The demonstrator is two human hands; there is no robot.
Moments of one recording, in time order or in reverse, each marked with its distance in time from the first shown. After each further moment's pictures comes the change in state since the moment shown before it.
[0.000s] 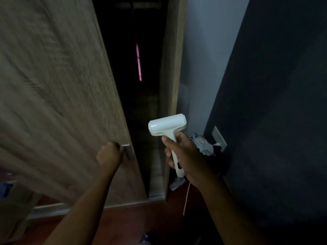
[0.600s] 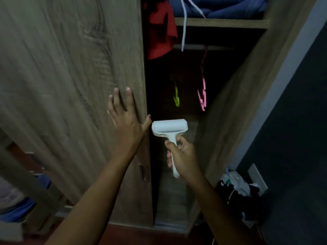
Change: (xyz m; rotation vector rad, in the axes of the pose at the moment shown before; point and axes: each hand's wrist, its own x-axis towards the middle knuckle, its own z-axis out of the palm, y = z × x) left_hand 0.061 -0.026 -0.187 -0.180 0.786 0.376; right_hand 0.079 0.003 0.171 -0.113 -0.021 -0.150
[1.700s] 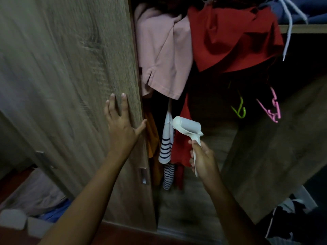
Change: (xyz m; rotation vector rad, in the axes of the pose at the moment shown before) left_hand 0.060 -0.230 -0.071 0.071 0.029 0.009; right_hand 0.031 0.025 0.168 -0.016 0.062 -0.003
